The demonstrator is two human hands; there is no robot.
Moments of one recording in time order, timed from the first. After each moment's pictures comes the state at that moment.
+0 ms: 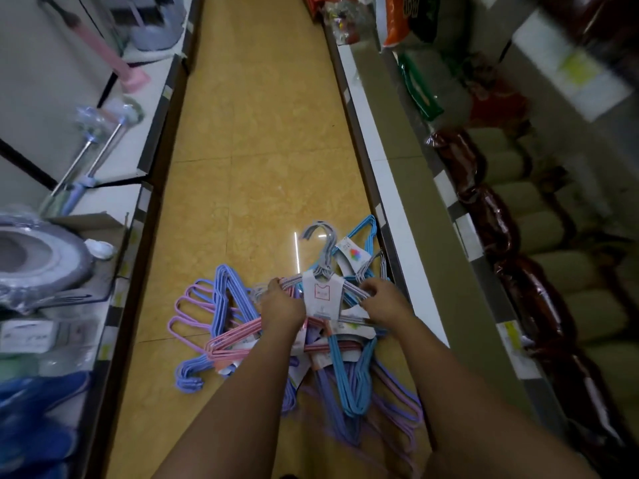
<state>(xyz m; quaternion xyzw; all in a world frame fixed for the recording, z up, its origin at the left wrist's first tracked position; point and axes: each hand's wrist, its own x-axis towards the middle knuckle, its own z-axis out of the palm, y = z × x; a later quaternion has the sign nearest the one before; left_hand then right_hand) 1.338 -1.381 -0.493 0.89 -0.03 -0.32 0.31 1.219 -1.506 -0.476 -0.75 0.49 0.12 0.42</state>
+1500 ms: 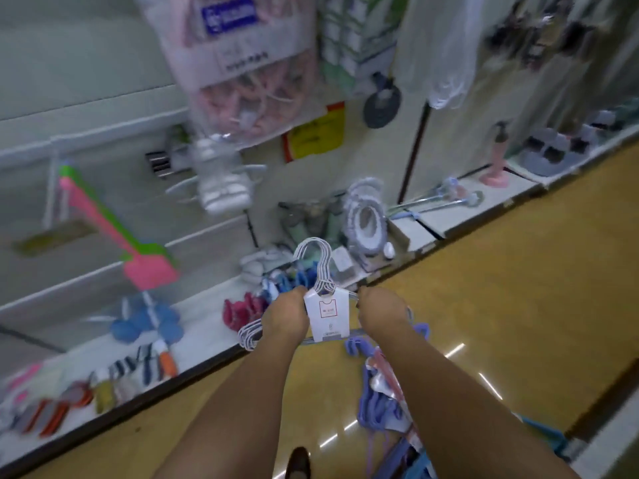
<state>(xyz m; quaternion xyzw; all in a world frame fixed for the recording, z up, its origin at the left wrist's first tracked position) 1.235 -1.025 -0.124 0.94 0.25 -0.07 0.22 1.300 -1.168 -0.099 -0.96 -0.21 0.17 -0.02</state>
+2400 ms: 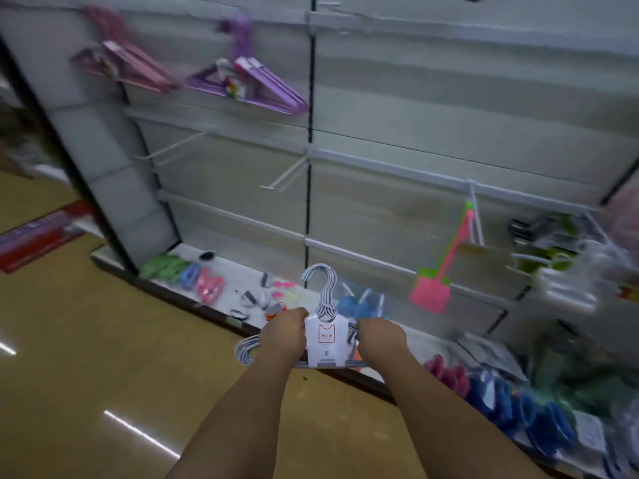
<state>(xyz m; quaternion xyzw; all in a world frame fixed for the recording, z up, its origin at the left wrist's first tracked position) 0.777 -0.727 -0.066 0.77 0.60 0.05 0.21 0.931 -0.782 -0.048 -0.79 -0.60 0.12 -0.09</state>
